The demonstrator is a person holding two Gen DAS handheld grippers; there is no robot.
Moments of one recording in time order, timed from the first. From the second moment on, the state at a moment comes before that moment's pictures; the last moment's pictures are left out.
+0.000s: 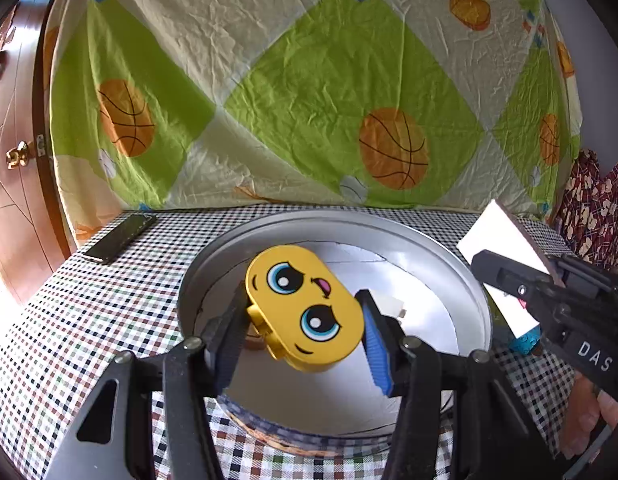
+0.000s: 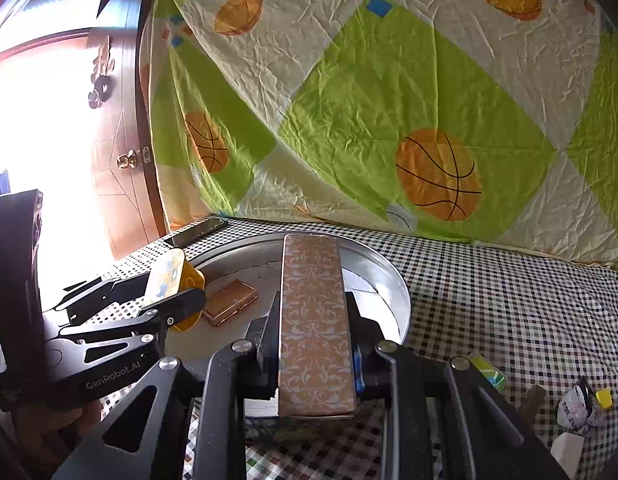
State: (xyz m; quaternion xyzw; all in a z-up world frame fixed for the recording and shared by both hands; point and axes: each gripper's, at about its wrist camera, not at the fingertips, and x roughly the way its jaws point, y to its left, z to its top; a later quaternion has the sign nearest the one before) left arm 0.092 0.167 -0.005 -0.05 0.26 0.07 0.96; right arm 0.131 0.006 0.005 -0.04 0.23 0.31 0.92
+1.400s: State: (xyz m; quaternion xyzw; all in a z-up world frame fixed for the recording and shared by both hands) left arm 0.092 0.138 -0.005 0.00 0.25 0.10 0.96; right arm 0.159 -0.047 -0.009 -0.03 0.26 0.24 0.94
